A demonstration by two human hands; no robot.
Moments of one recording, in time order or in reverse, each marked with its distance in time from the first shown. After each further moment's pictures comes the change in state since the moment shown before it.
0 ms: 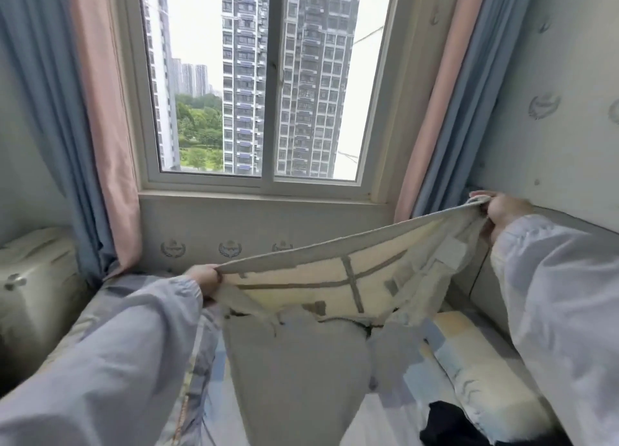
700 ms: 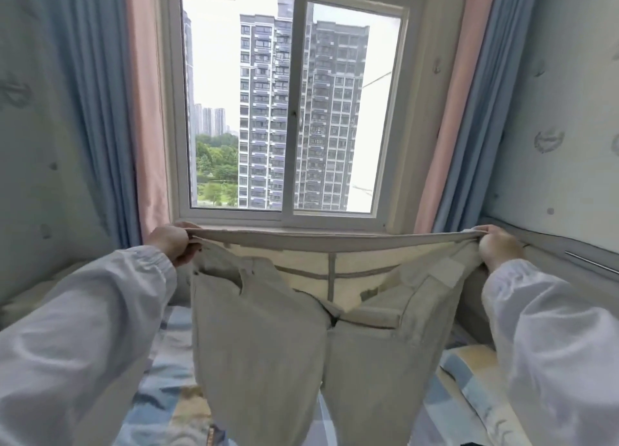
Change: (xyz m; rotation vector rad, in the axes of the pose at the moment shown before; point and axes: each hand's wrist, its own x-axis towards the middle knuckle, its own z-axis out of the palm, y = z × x) left_hand -0.063 0.020 -0.151 -0.730 0.284 0.053; right_hand -0.103 -0.024 0.020 -0.319 0.100 -0.140
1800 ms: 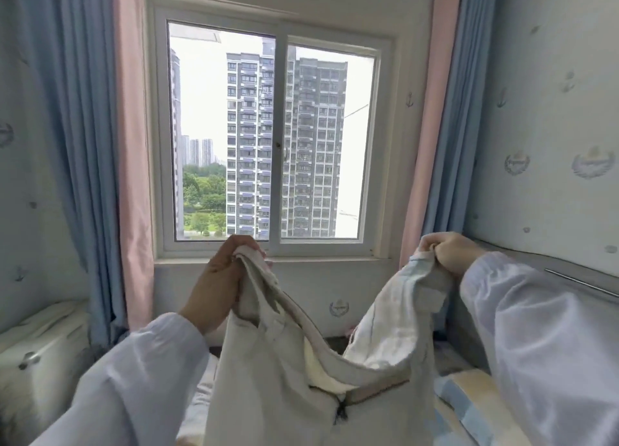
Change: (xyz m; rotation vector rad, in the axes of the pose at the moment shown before) left_hand -0.100 0.006 0.071 -0.419 -0.687 0.560; right_hand 0.013 -0.043 -0.009 -0.314 -0.522 -0.214
